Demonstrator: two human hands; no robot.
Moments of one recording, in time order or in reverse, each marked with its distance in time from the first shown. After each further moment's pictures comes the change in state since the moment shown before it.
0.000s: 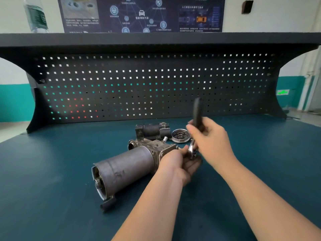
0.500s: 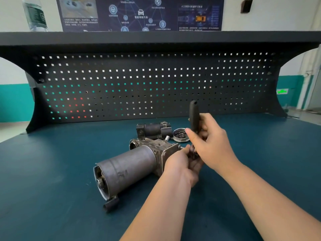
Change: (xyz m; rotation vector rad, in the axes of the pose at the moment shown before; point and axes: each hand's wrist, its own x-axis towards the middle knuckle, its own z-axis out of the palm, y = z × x) left_hand 0.000 -0.005 0.004 -0.224 0.019 -0.028; right_hand -0.010 -0.002 0.001 -0.011 -0.102 -0.236
